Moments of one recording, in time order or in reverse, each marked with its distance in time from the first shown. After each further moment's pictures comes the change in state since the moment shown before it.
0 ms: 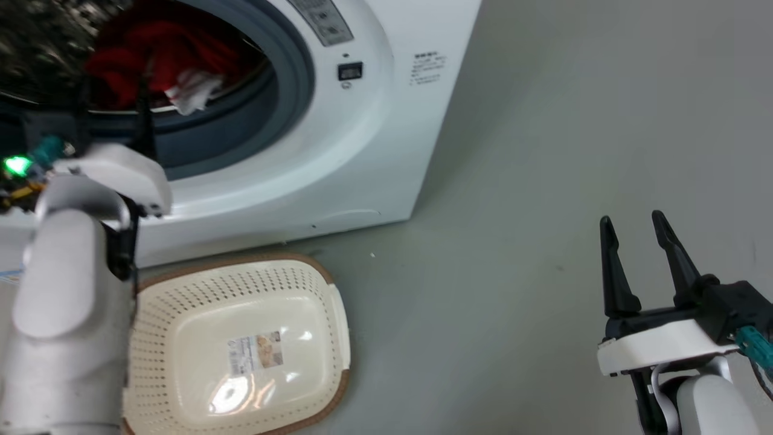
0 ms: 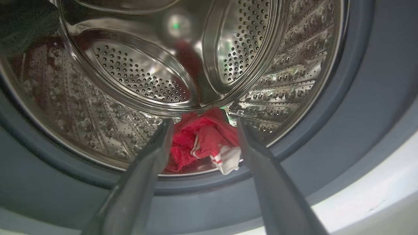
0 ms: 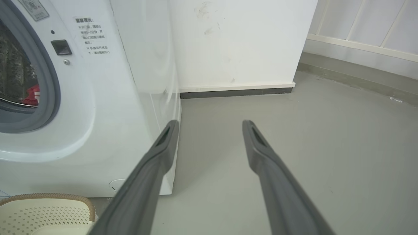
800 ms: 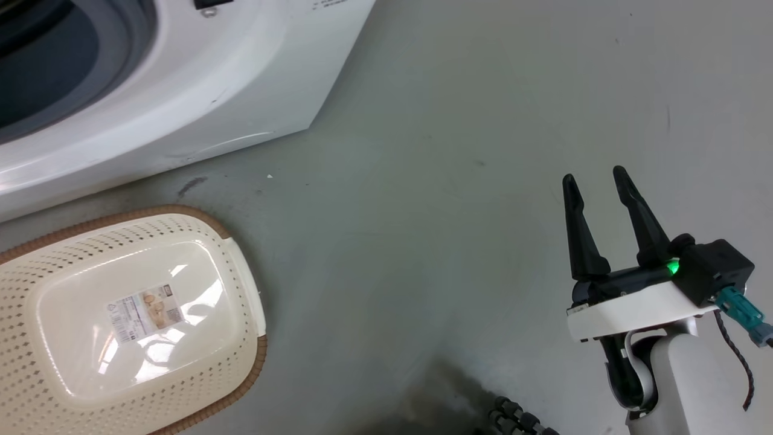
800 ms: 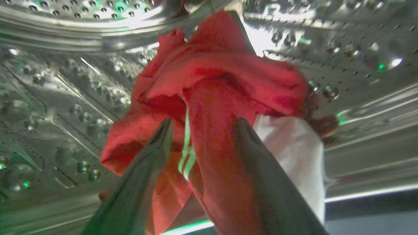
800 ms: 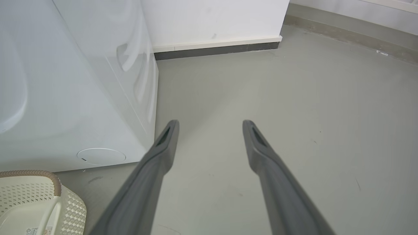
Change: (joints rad) left arm -0.540 0.313 -0.154 0.326 0.058 -0.061 0.475; right arm -0.129 0.001 0.107 0.047 0.116 0.000 -0.022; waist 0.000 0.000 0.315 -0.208
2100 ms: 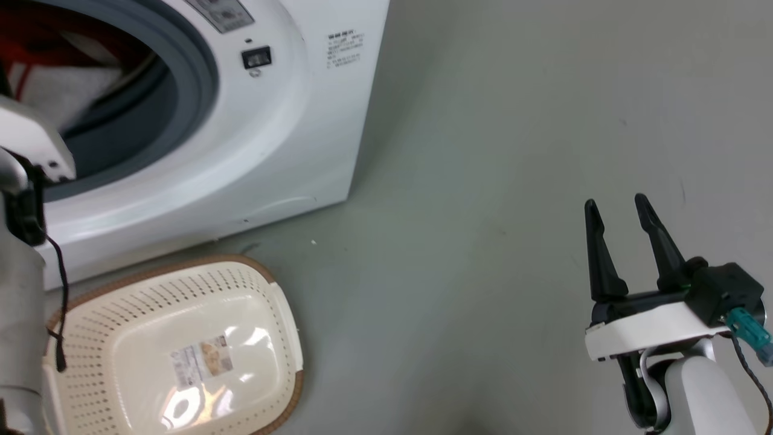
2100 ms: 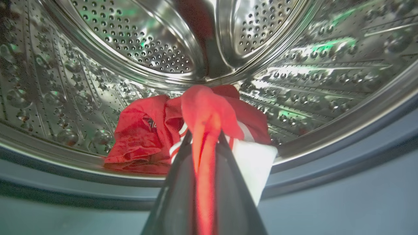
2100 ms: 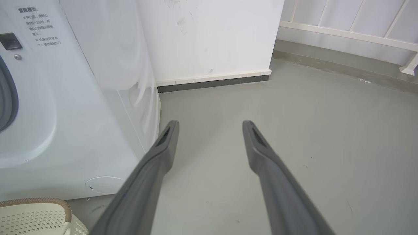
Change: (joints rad) left arm 0.356 -0.124 0.107 -0.085 -0.230 0.151 -0.400; right arm 0.056 0.001 -0.066 0.020 -0.052 0.000 -0.001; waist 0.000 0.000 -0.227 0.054
